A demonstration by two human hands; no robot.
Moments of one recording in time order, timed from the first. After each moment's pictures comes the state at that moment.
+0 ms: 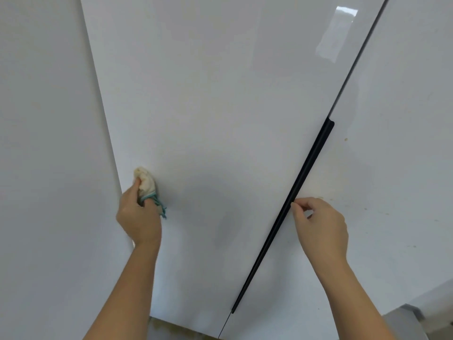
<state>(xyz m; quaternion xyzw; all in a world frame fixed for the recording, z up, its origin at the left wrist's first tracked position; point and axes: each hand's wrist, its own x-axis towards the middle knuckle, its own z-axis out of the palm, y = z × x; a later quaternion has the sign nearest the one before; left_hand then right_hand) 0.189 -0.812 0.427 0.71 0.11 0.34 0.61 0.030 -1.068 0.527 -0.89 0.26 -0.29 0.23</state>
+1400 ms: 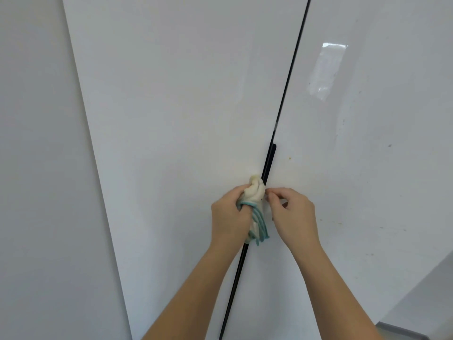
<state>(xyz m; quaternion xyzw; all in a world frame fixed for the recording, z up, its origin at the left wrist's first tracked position) 0.070 -0.977 0.552 0.69 -0.20 0.11 0.69 0.027 -1.091 0.579 -0.87 0.15 -0.31 0.36</state>
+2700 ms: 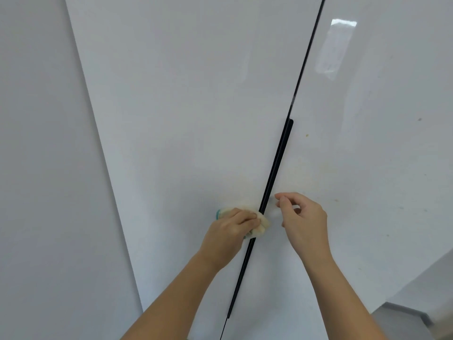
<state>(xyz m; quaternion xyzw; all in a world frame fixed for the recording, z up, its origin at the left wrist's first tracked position) 0.100 -0.946 0.443 0.78 -0.46 0.30 0.30 0.007 -1.081 0.536 -0.81 0.18 -0.30 0.46</state>
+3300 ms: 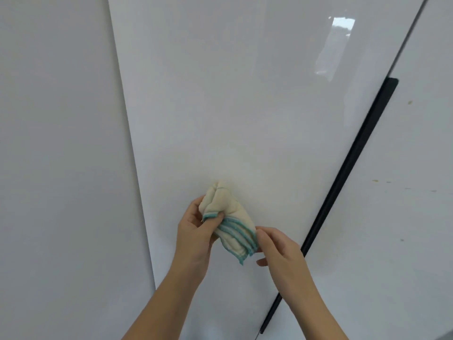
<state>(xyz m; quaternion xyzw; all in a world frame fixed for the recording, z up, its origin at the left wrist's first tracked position) 0.132 -0.829 0.425 0.47 -0.09 -0.05 0.88 0.049 -0.968 0.430 -0.80 0.14 -0.14 0.57</state>
